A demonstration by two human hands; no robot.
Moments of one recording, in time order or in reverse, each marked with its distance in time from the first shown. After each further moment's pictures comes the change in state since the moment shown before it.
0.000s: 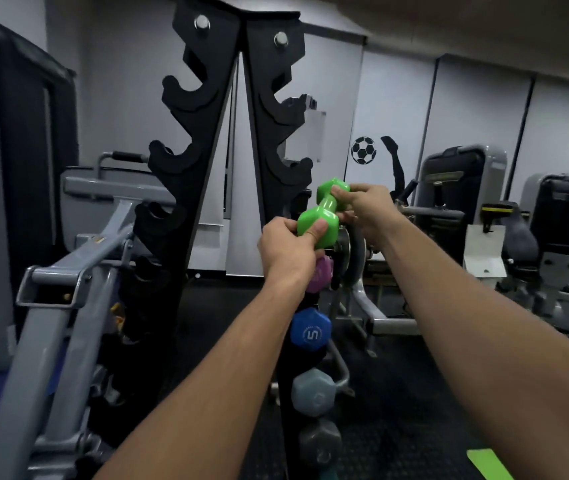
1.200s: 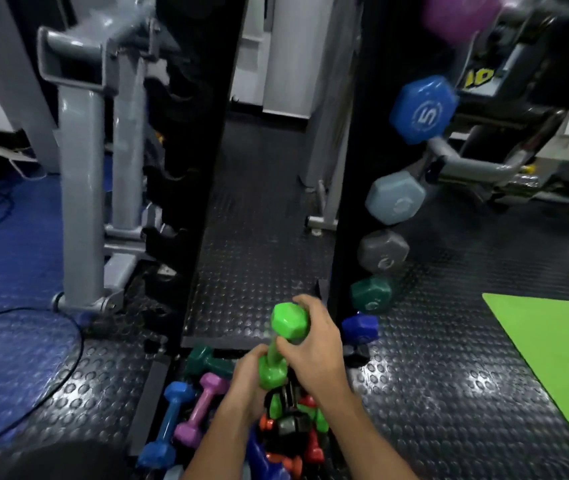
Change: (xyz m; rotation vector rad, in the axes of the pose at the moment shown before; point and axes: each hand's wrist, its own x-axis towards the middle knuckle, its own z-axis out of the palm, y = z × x) left_hand -0.273 -0.394 -0.234 -0.423 0.161 -1.133; right_hand -0.369 0.412 0.049 -0.657 -0.242 0.015
